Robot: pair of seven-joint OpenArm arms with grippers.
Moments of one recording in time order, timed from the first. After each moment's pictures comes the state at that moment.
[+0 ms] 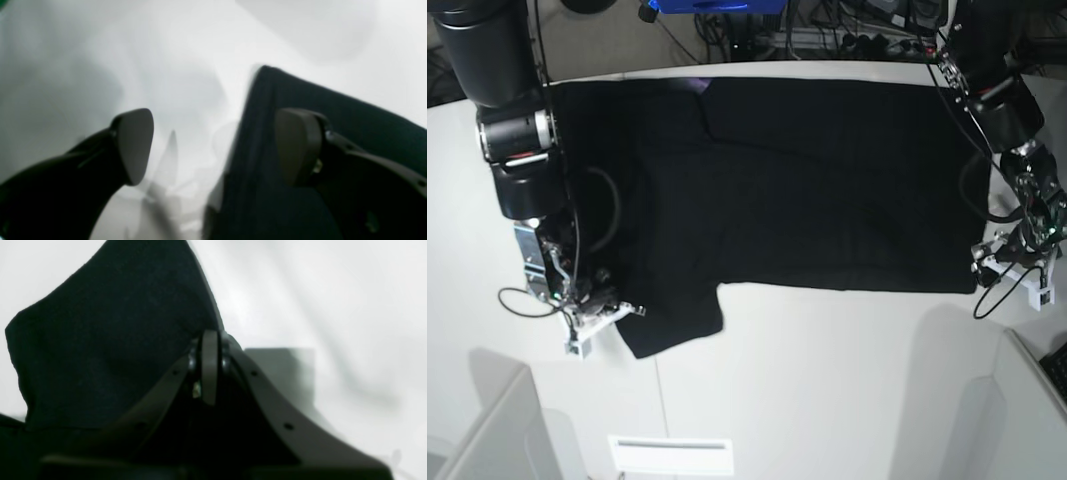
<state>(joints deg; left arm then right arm) -17.5 -22.0 -31.5 62.2 -11.8 -19.5 47.9 34.8 13.5 -17.7 33.5 36.1 3.0 -29.5</state>
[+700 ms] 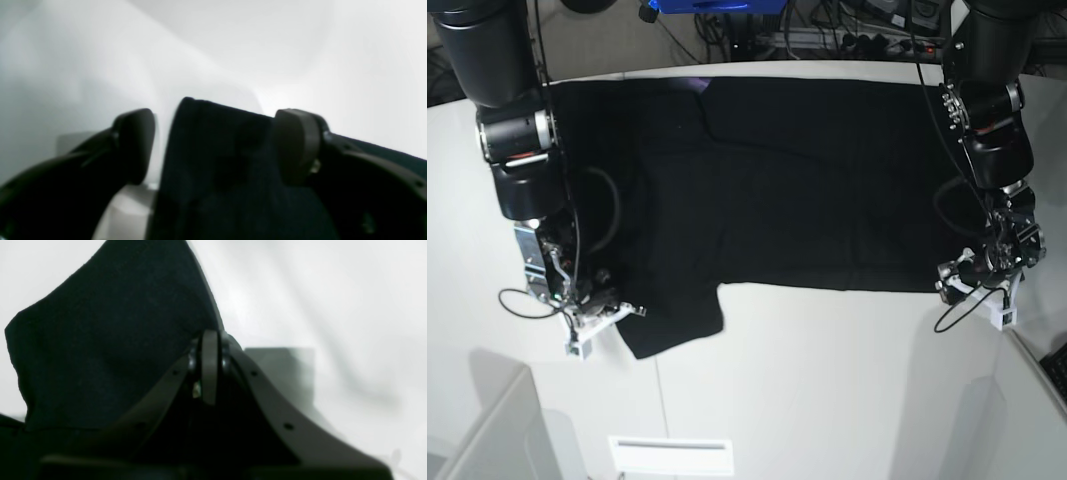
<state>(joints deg) -26.0 -22.0 -20.7 42.6 -11.8 -19.2 35.2 34.9 13.6 -17.7 33.5 36.0 3.0 -29.6</state>
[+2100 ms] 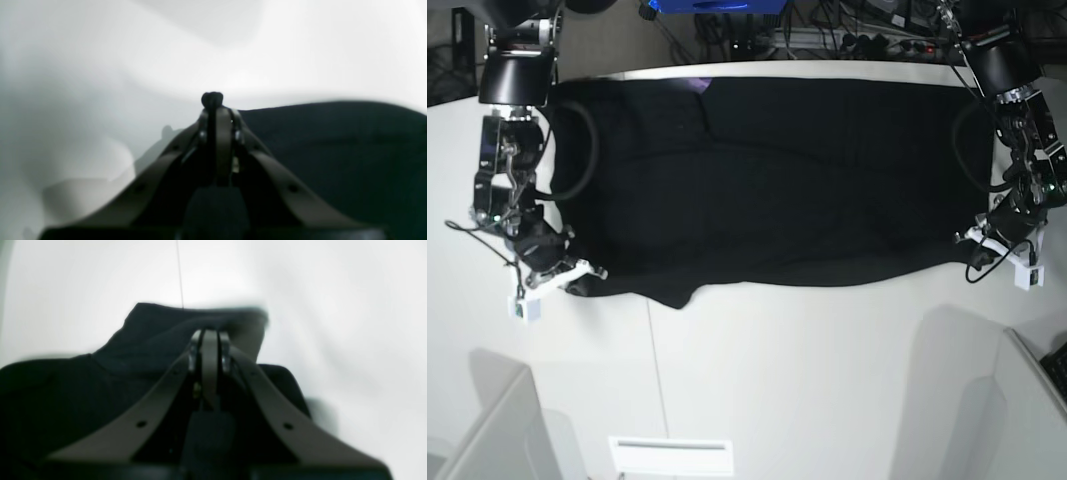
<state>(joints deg) -1.1 -22.6 -28.3 84.5 -33.0 -19.4 53.5 7.1 15.6 7.3 86.6 35.3 2.2 -49.6</state>
